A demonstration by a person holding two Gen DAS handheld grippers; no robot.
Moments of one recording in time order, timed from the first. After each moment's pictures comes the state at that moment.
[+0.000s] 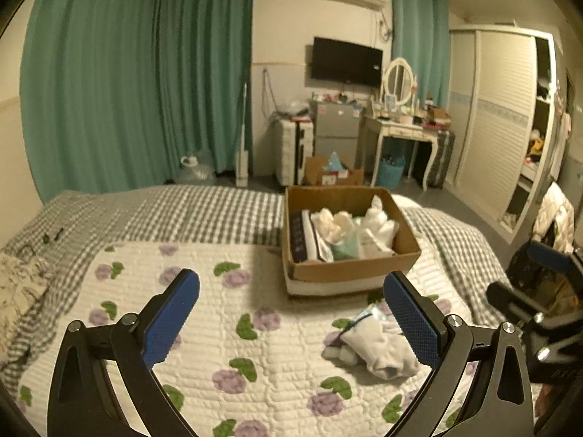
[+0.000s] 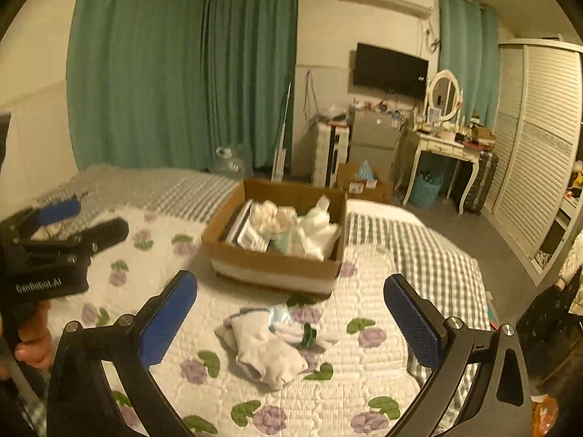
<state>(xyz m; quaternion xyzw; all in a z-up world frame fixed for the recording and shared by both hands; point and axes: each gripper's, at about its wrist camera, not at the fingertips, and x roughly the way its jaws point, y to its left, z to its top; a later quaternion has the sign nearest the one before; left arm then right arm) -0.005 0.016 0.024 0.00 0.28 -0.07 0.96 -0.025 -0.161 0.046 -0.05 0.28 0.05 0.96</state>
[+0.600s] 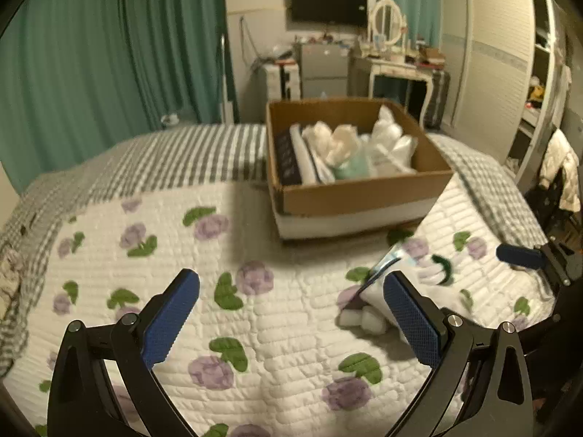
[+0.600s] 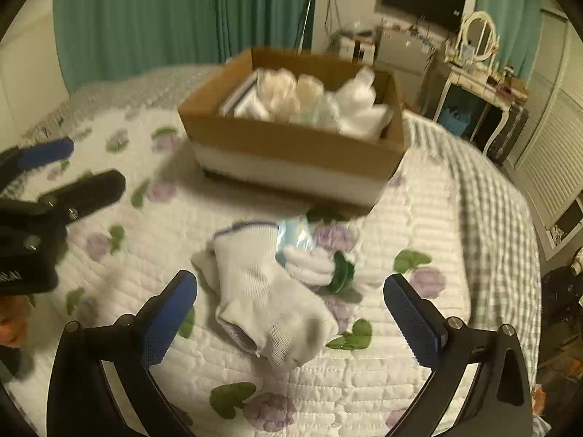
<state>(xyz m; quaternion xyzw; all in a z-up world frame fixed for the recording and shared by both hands) 0.048 -0.001 -0.066 0.04 0.37 -0.08 0.92 0.054 -0.144 -0.094 -0.07 0.44 0.07 0.89</state>
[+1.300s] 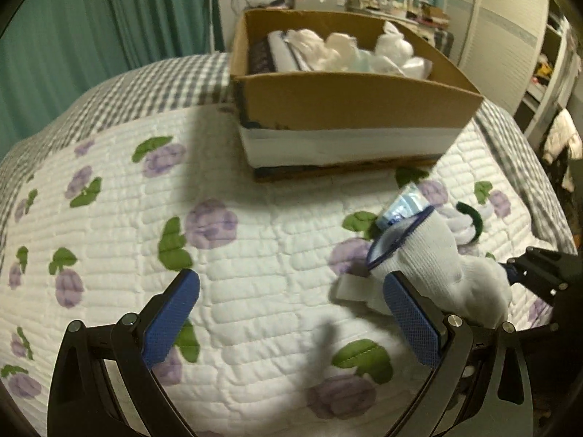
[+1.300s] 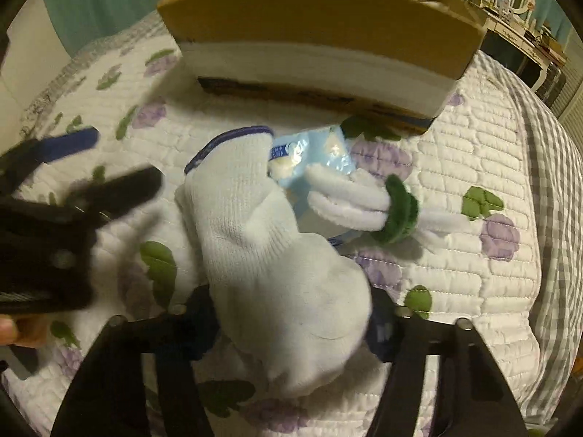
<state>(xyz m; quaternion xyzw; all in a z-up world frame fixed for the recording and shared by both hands) 0.072 -0.027 -0.132 0.05 0.46 -0.10 0.88 0.074 -0.165 -0.159 -0.04 0.54 0.12 0.83</state>
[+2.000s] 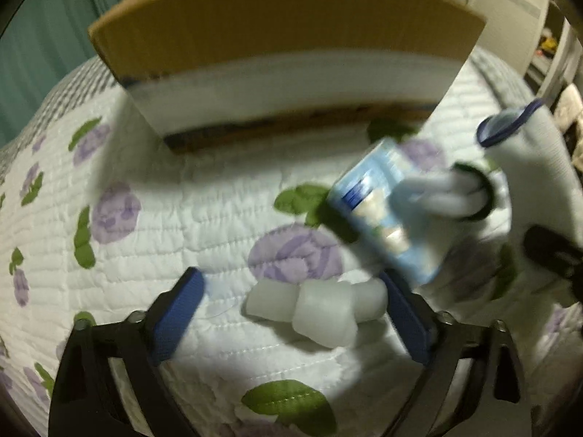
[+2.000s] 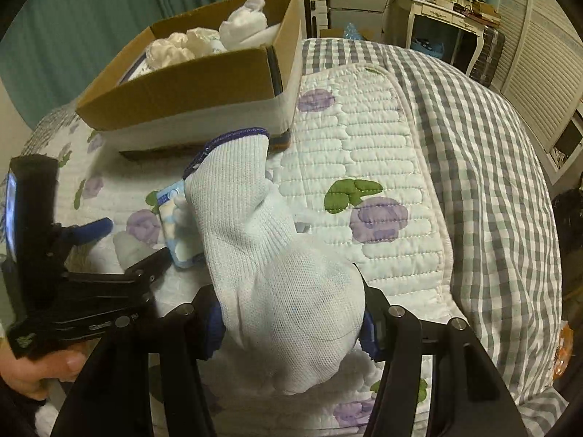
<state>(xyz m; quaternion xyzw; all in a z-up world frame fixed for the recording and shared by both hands) 0.091 -0.079 -0.183 0.08 0.51 -0.09 0.85 0.063 -0.249 -0.132 0.03 0.51 0.02 0.86</state>
